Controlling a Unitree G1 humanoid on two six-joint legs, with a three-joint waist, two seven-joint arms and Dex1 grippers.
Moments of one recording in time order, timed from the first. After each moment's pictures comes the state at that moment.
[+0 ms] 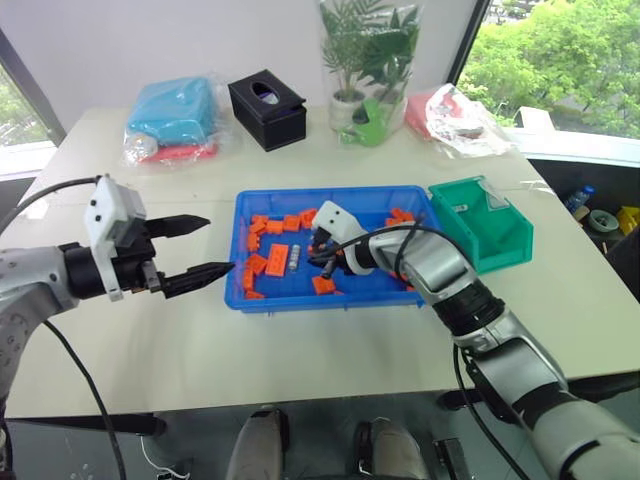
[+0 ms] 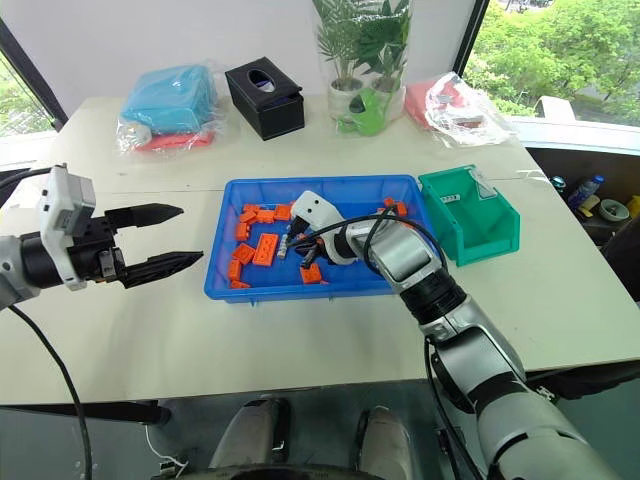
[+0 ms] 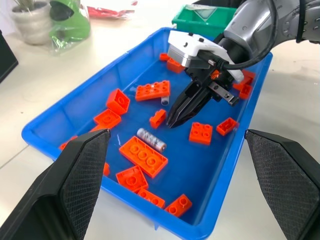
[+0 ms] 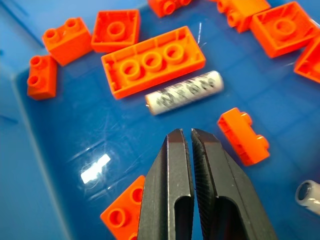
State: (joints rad) left arm -0.15 0.97 0.40 -0.45 -0.82 0.73 -0.93; right arm -0.85 -0.33 0.43 0.17 0.19 0.90 0.73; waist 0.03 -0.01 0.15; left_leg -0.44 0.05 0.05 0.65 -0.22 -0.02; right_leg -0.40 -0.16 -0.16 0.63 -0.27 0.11
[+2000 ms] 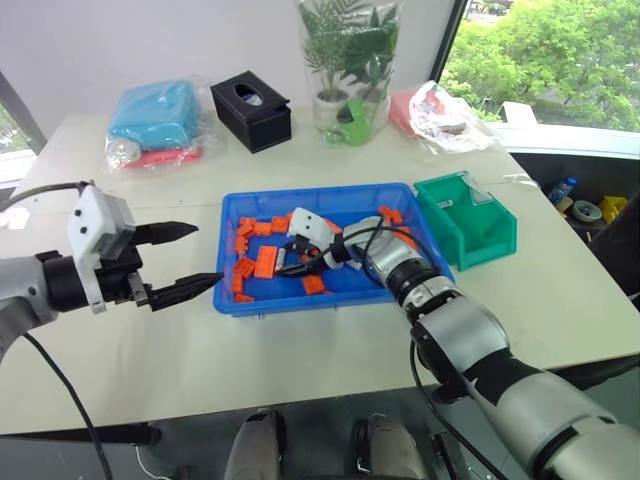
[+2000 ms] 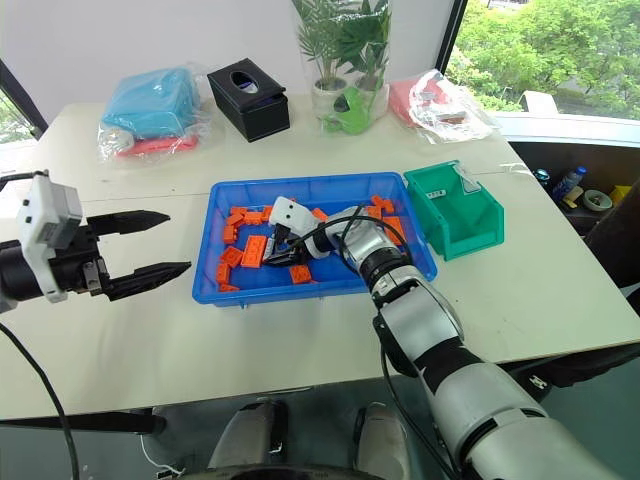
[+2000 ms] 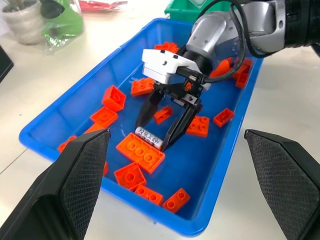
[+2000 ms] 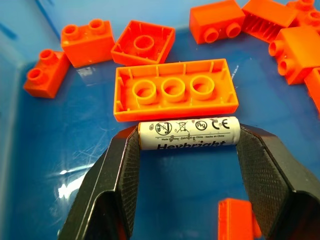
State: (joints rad) left arm -0.05 1.01 0.48 -0.53 -0.83 0.74 -0.92; right arm -1.09 -0.08 0.27 1.11 -0.06 -0.02 1.07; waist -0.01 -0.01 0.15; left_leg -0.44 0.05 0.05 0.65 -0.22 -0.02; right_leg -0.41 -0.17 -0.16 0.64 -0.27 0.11
